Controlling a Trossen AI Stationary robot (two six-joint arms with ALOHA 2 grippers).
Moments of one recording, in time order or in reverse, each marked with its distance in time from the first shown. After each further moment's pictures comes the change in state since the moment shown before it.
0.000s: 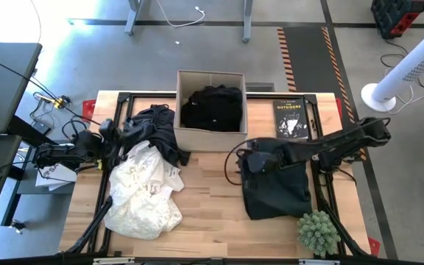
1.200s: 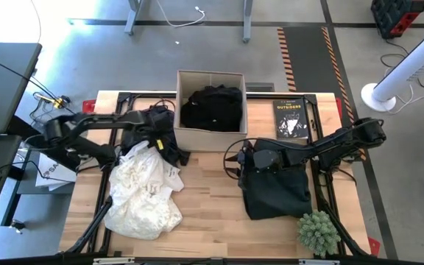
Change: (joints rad) left arm 0.460 1.384 0.638 -1.288 -0.030 -0.240; right arm -0.051 0.054 -0.256 0.683 0.030 0.000
